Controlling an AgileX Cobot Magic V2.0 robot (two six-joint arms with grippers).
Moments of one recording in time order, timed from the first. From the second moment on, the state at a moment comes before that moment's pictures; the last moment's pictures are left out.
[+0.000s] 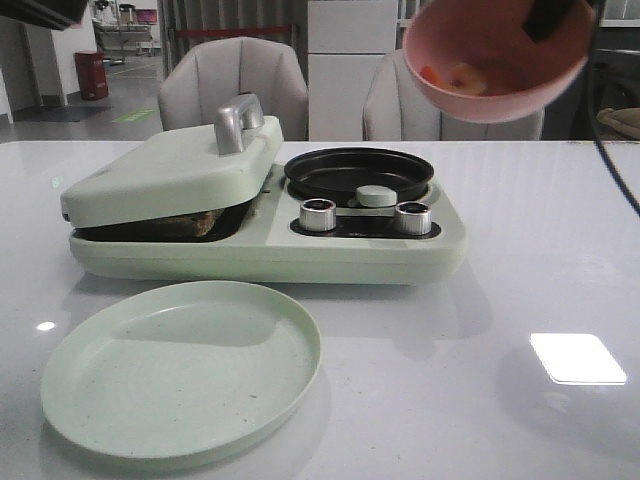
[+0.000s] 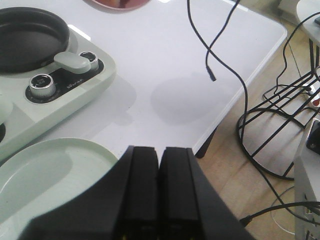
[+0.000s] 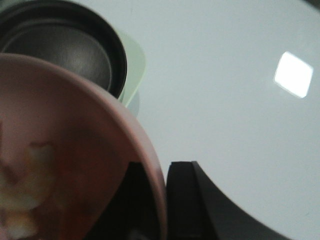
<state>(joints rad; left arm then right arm) -0.66 0.85 -0.71 -0.71 0.57 0.64 0.26 1.59 -1.47 -0.22 0.69 -0.07</state>
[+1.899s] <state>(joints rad) -0.66 0.85 -0.71 -0.71 0.56 0.64 0.66 2.12 -2.02 -1.71 1.02 0.46</state>
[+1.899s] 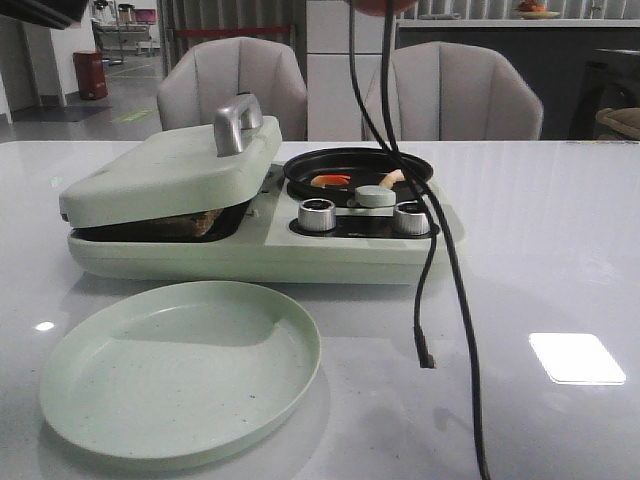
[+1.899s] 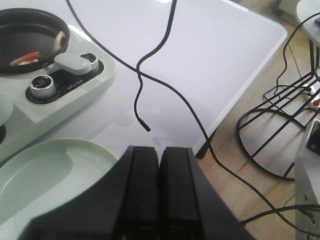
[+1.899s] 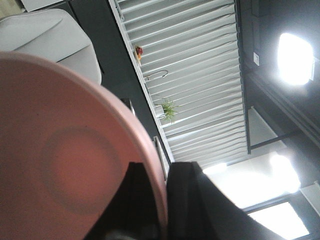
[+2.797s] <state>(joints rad) -0.66 0.85 -0.71 -0.71 0.56 0.64 0.23 1.54 -1.14 -0.60 0.78 0.38</state>
